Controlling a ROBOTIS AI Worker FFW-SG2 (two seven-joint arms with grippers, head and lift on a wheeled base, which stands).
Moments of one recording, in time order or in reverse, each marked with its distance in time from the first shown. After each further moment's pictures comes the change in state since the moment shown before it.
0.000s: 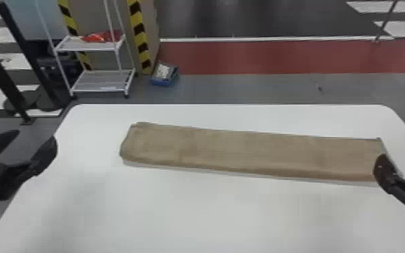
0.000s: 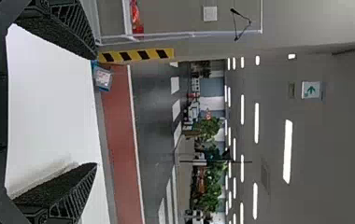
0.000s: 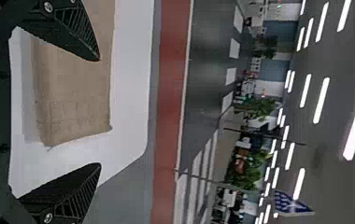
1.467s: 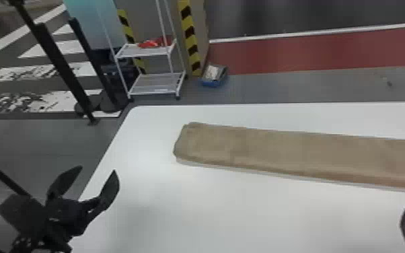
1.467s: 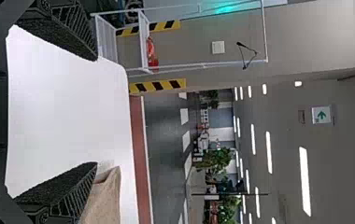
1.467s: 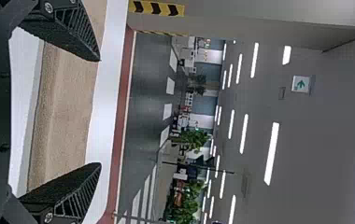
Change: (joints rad) left arm 0.287 -0.095 -0.016 -0.144 -0.071 -0.130 0.190; right arm 0.270 0.000 0.201 0.263 -0.010 -0.772 -0.095
